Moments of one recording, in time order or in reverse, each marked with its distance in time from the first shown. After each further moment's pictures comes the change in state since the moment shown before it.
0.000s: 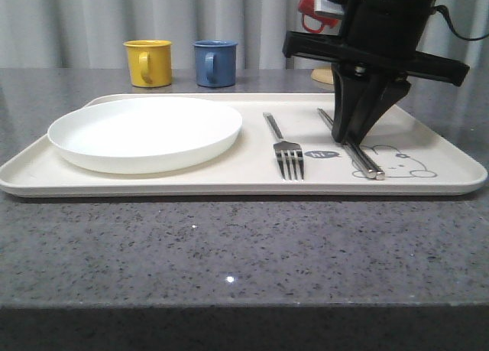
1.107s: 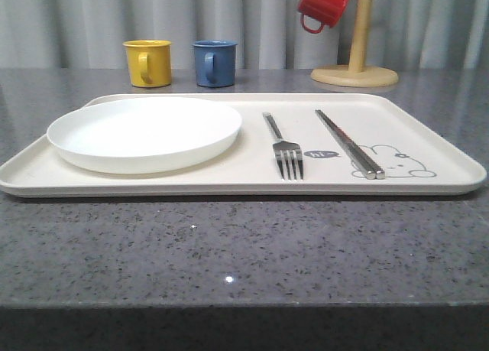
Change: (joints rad) left arm 0.000 0.000 0.000 0.000 0.000 0.000; right arm -0.531 -0.110 -0.051 -0.246 0.136 -0.275
